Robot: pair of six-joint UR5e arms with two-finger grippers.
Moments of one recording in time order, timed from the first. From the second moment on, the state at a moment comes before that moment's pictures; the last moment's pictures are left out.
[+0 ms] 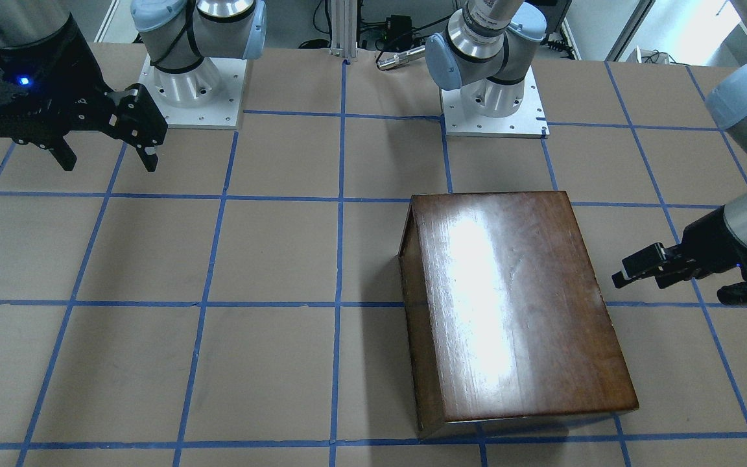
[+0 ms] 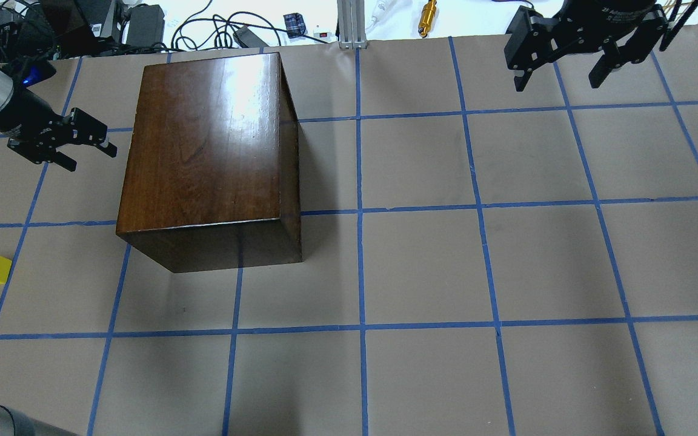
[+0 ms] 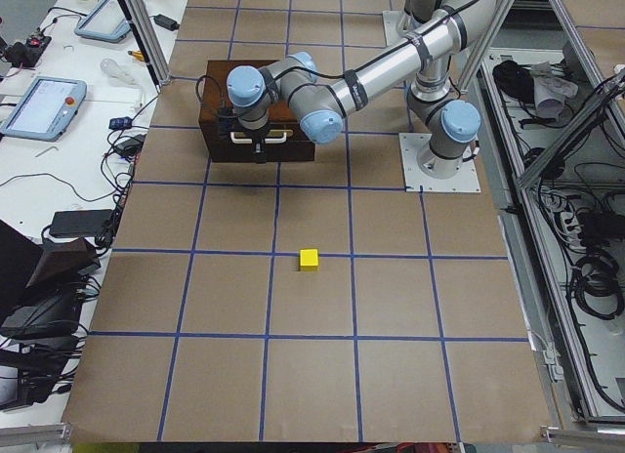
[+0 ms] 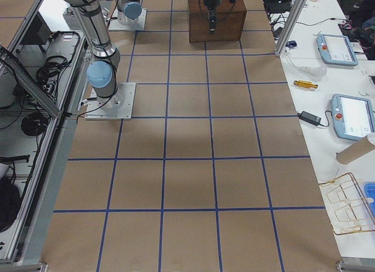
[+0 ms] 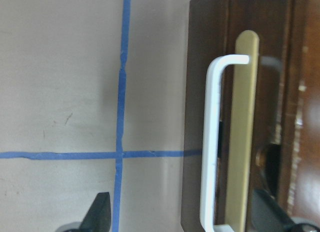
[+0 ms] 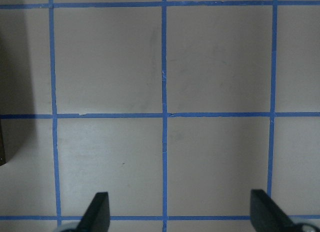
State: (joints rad) left arm -1.09 -1.87 -1.61 -1.36 1.33 0.40; right arm 1.54 -1.53 1.41 -1.53 -1.56 -0.04
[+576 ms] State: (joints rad) left arm -1.09 -1.92 -1.63 -1.34 1.28 0.41; right arm 1.54 -1.53 1.41 -1.53 -1.56 -0.04
